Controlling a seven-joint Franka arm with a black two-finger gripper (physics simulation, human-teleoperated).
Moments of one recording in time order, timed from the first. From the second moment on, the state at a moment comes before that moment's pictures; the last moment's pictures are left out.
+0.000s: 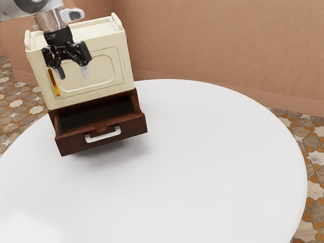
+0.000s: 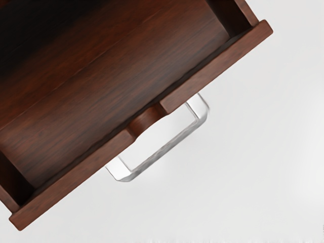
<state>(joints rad) -0.12 0.11 0.35 -1.42 -0.19 1.45 0.03</state>
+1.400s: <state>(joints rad) 0.87 -0.05 -0.83 -2.17 -0.14 2.17 -0.58</state>
